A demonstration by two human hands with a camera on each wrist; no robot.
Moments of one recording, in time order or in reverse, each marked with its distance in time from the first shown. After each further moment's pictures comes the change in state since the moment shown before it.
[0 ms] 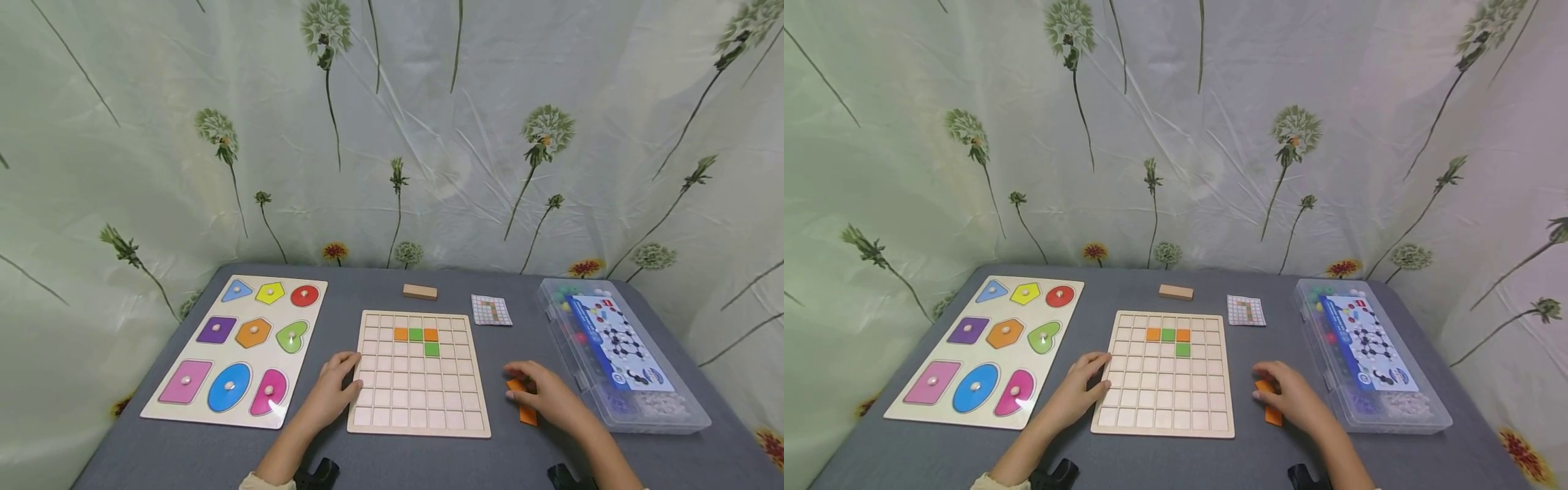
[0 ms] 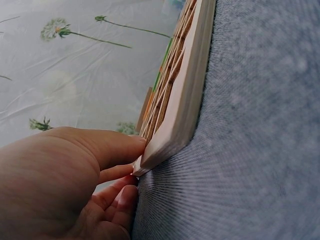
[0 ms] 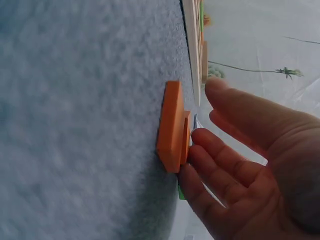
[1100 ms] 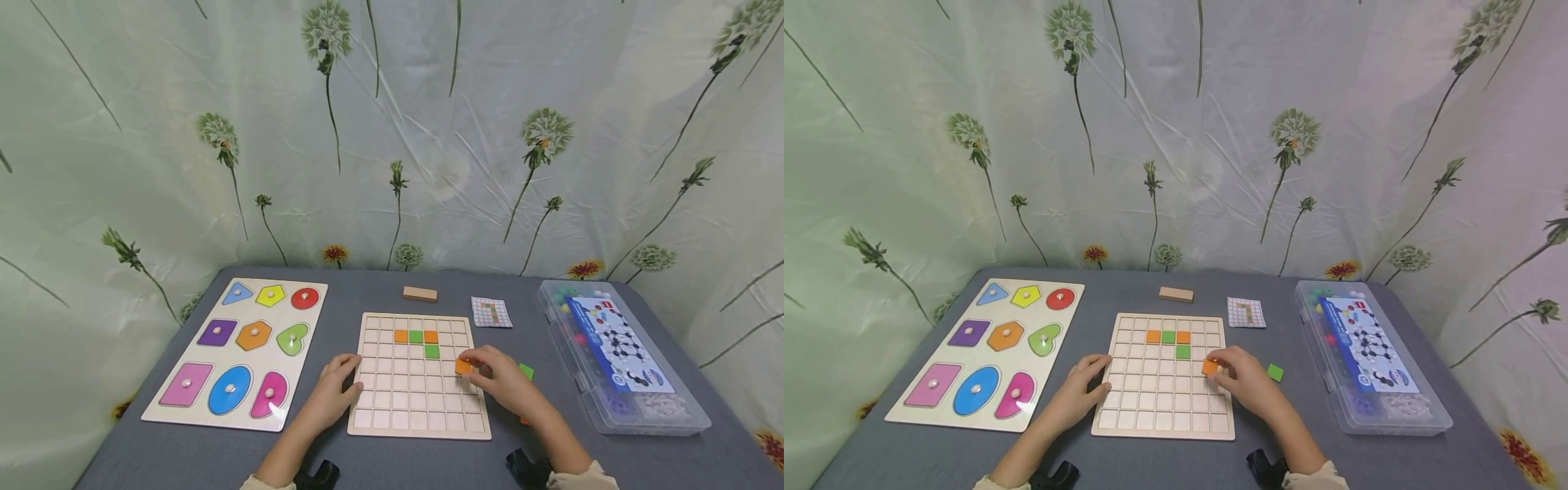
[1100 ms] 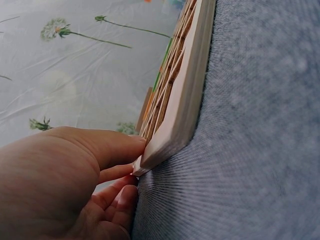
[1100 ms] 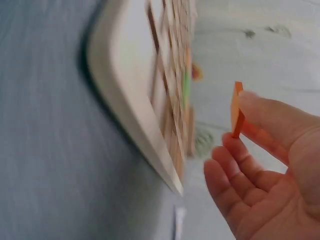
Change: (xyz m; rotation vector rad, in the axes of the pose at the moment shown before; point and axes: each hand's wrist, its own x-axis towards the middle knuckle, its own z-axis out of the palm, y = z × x) left_hand -0.001 0.001 -0.001 -0.010 -0.004 -0.001; right_hand 0.032 -0.053 0.031 -0.005 0.052 -0.146
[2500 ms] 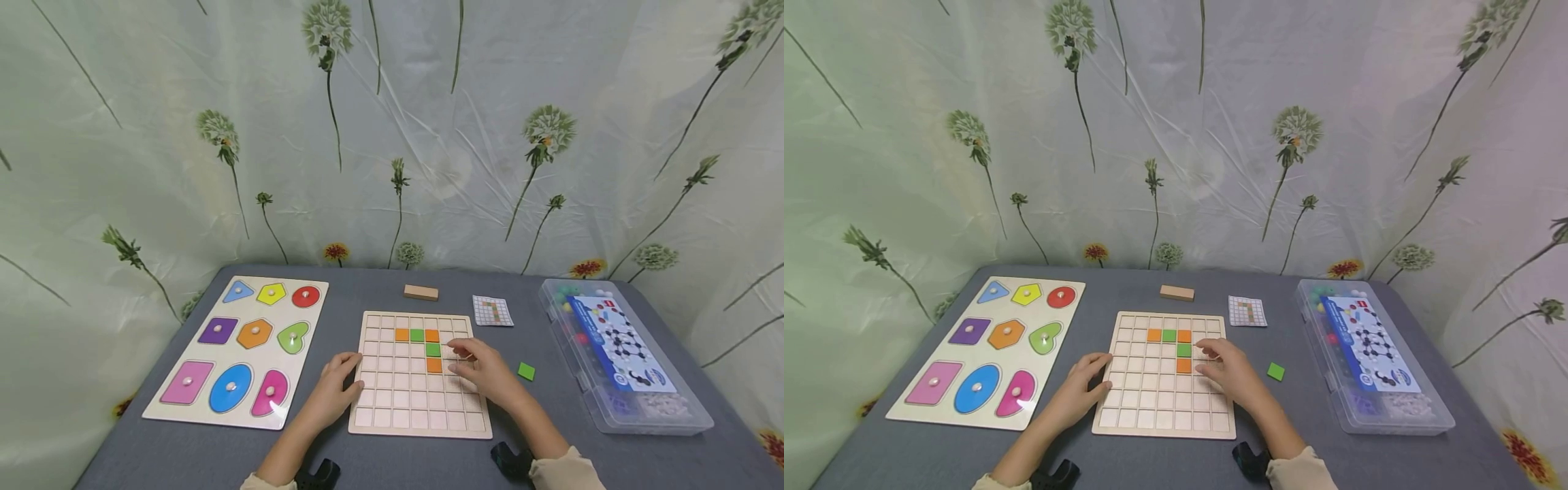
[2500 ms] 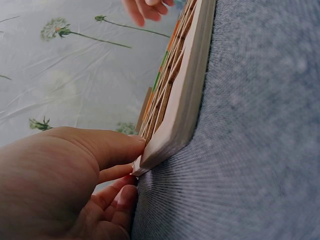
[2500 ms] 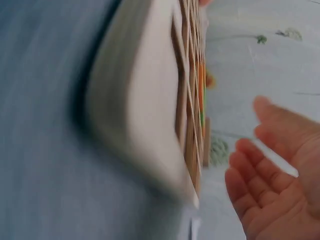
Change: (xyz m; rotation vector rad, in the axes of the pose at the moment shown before) left_hand 0.001 0.001 0.001 -0.002 0.014 0.002; right_hand 0.017 0.000 0.021 0.093 0.085 -0.040
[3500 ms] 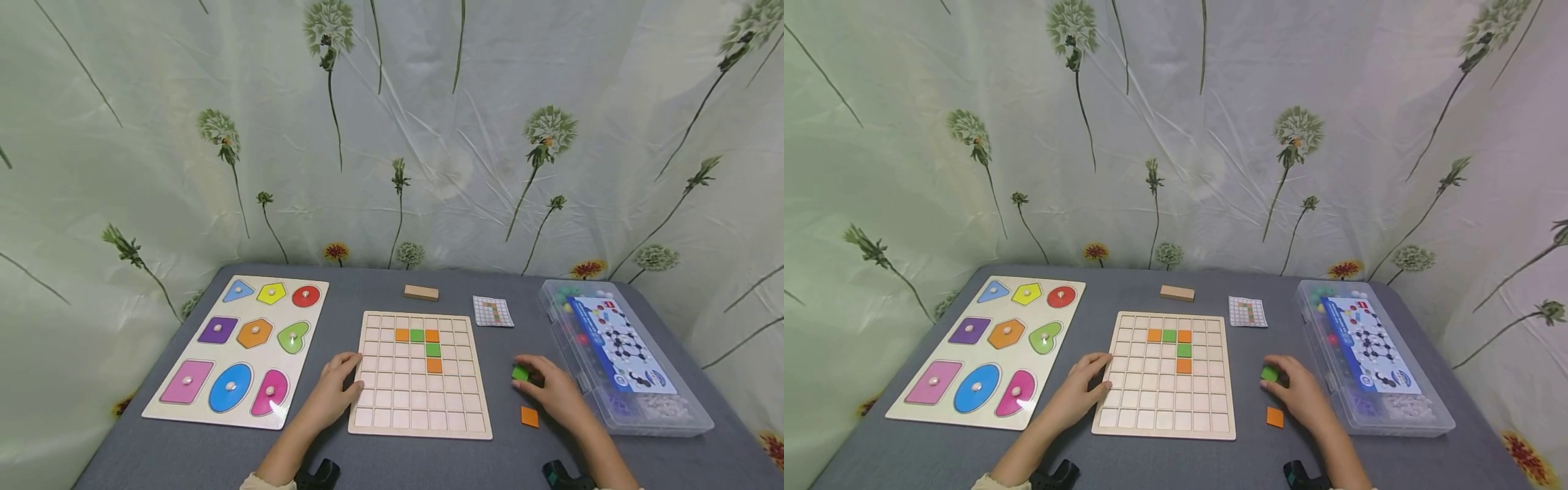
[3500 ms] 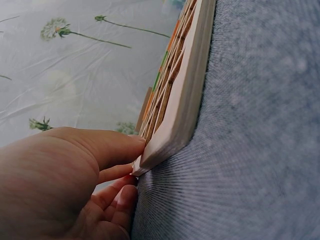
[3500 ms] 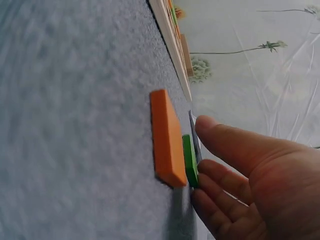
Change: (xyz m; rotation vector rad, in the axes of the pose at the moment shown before) left_hand 0.000 -0.001 0.000 0.003 -0.005 -0.003; right_hand -0.052 0.058 -0.056 -0.199 0.104 0.191
